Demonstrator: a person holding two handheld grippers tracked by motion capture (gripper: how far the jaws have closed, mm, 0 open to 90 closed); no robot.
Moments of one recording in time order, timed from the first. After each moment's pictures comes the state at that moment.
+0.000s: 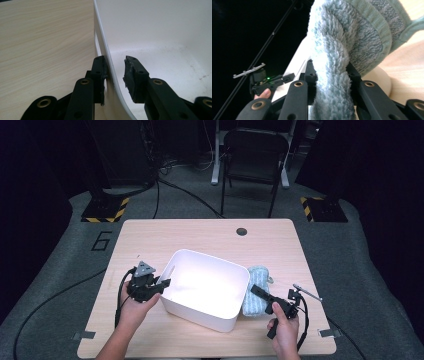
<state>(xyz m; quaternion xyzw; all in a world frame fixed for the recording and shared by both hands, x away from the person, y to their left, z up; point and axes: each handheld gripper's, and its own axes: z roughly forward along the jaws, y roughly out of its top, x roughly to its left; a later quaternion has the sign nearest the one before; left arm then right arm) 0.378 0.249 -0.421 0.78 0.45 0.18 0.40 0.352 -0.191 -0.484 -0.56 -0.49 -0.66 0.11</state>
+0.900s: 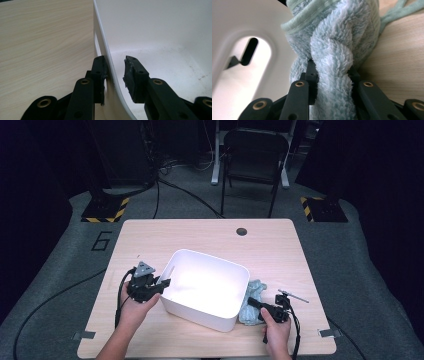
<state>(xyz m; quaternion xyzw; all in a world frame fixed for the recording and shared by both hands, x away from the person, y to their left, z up) 0.378 0.249 -0.422 0.77 0.46 0.18 0.41 0.362 -0.177 -0.531 -0.63 -0.56 -0.53 0.08</state>
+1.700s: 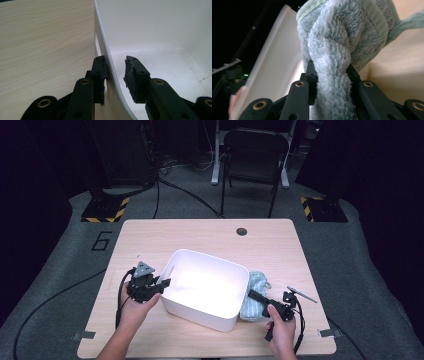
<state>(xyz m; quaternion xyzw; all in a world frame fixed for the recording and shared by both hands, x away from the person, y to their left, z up) 0.377 0.248 -0.422 0.76 0.46 0.19 0.41 0.353 -0.185 -0.498 -0.60 -0.50 -0.62 0.11</state>
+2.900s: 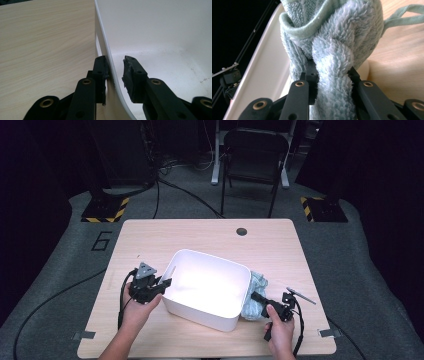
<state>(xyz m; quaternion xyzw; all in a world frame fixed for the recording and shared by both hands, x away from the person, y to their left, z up) 0.374 0.243 -0.423 0.76 0.46 0.19 0.41 0.356 -0.185 -0.511 -0.61 -0.49 -0.61 0.12</state>
